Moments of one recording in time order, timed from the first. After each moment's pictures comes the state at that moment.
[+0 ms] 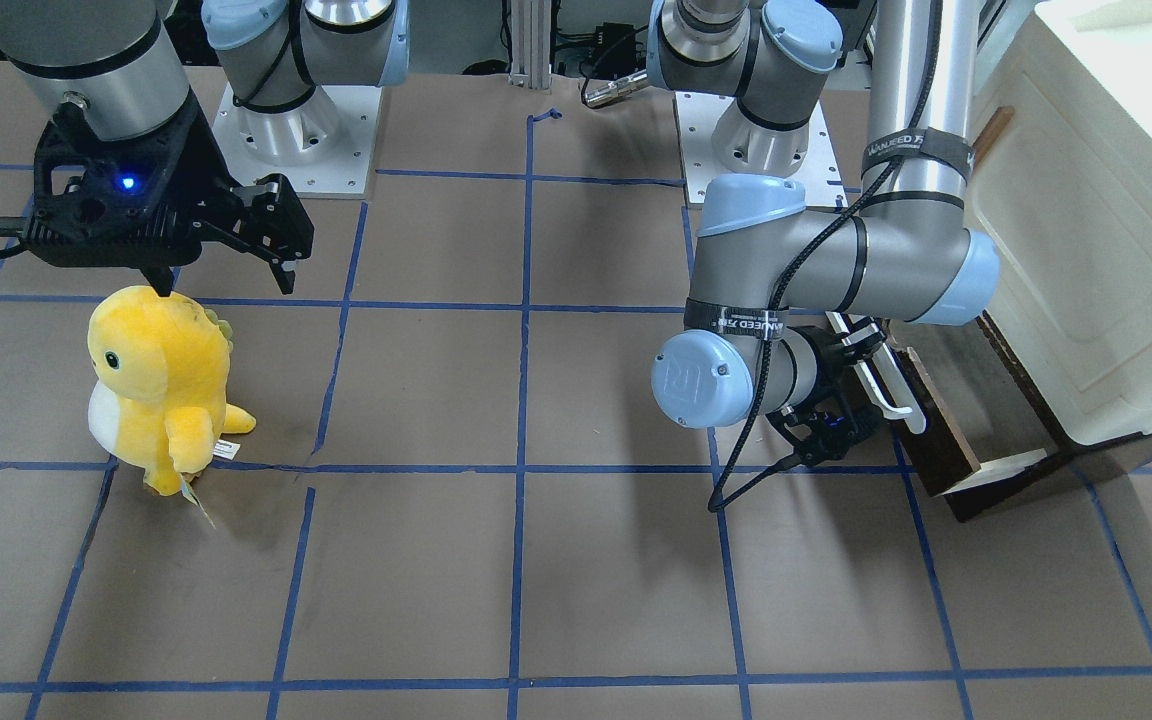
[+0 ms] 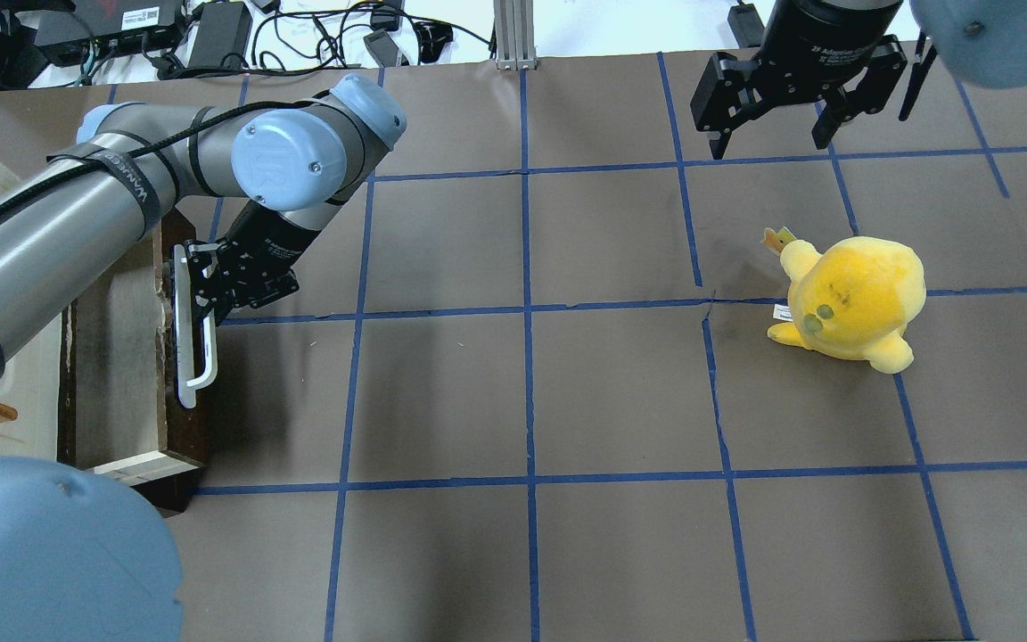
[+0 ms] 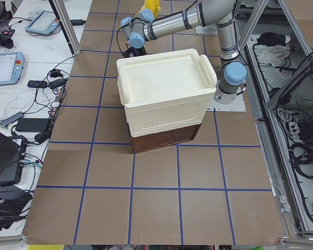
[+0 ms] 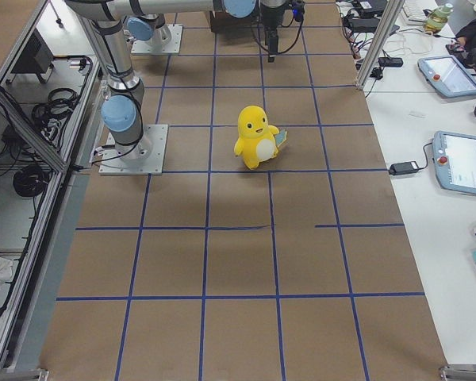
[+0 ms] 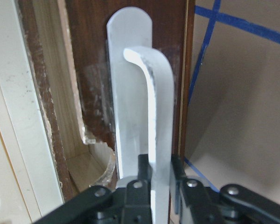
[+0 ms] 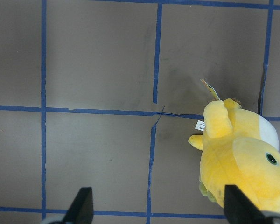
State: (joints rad) left arm -1.70 -2.03 -1.57 -1.85 2.31 -0.78; right arm 1.60 -1.48 1.44 -1.57 -1.58 -0.02
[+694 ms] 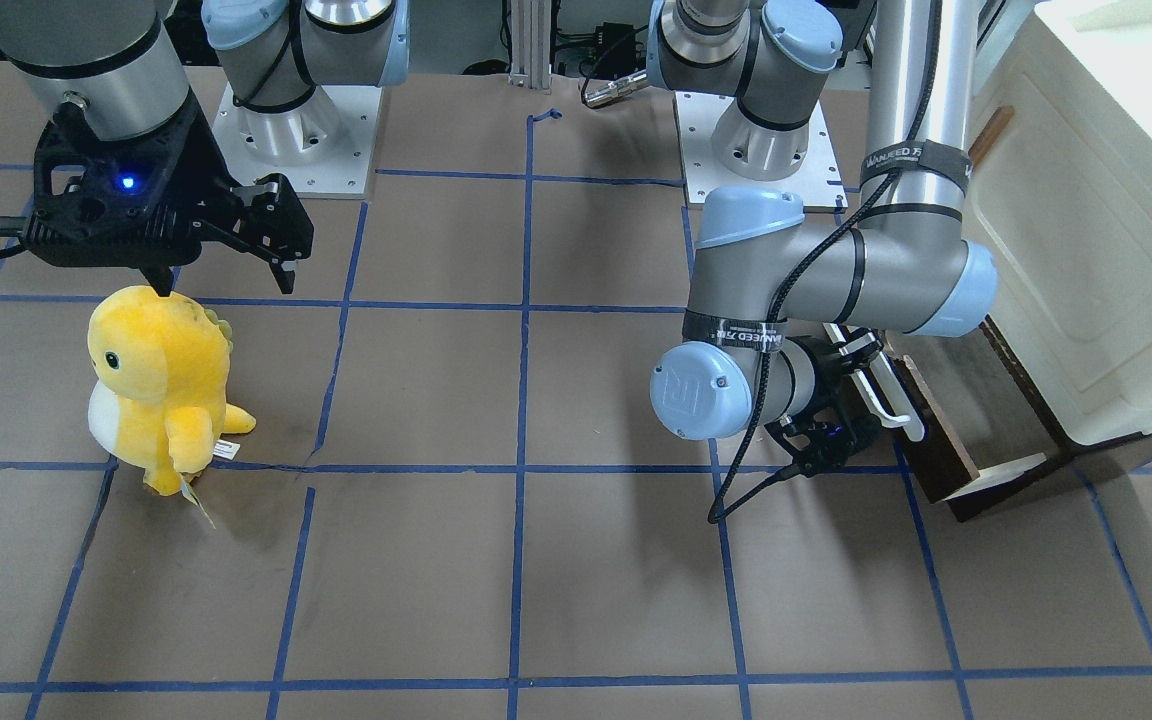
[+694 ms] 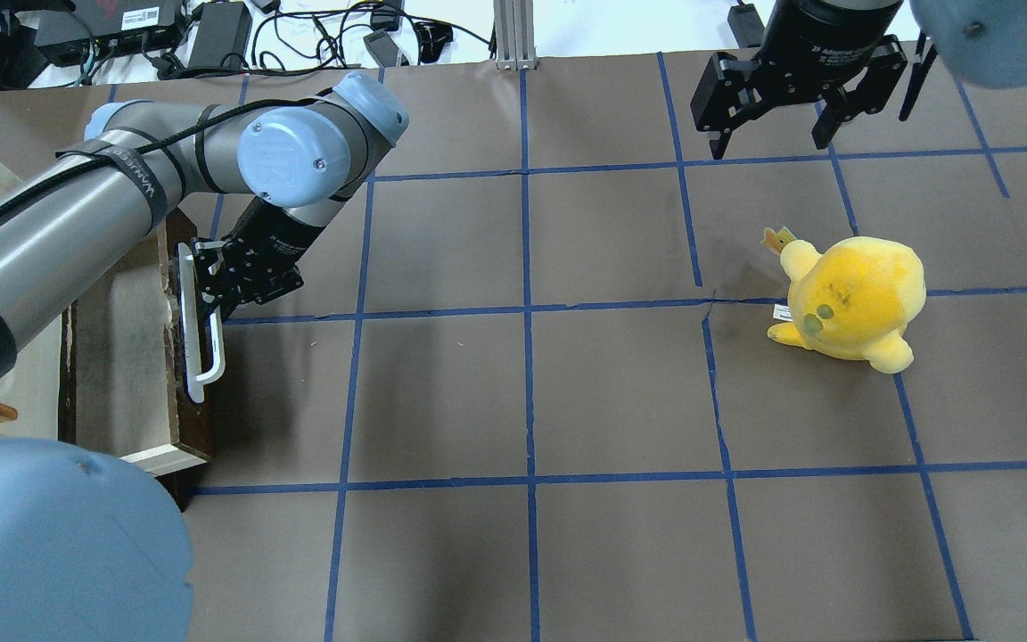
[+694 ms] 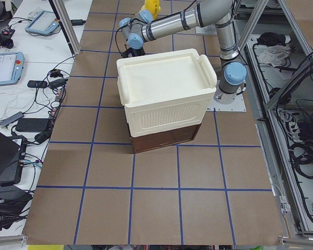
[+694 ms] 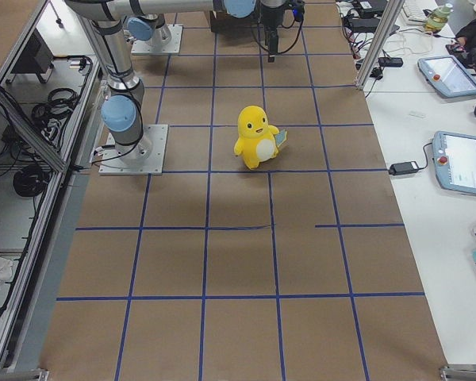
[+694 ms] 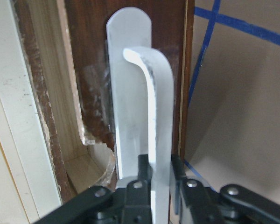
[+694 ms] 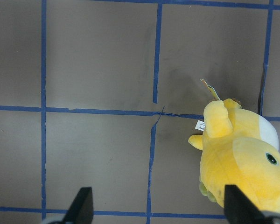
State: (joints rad) left arm -1.70 -2.05 -1.54 -1.84 2.30 -0.79; right arm 1.60 -1.48 1.44 -1.57 -1.58 -0.02
